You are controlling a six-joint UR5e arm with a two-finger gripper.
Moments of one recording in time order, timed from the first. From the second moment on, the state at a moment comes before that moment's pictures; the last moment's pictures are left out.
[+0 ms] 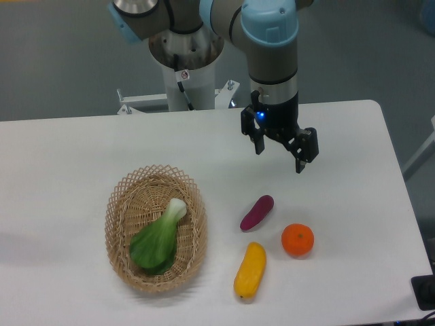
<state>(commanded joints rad) 2.54 -1.68 -1.69 -1.03 1.57 1.25</state>
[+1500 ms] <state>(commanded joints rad) 2.26 -1.76 -1.86 -0.93 1.52 0.70</state>
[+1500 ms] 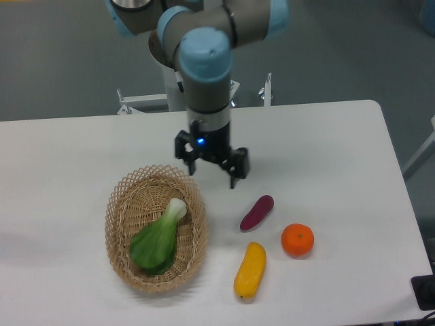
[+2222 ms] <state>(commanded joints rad) 2.17 -1.90 -1.88 -0.83 1.53 0.69</state>
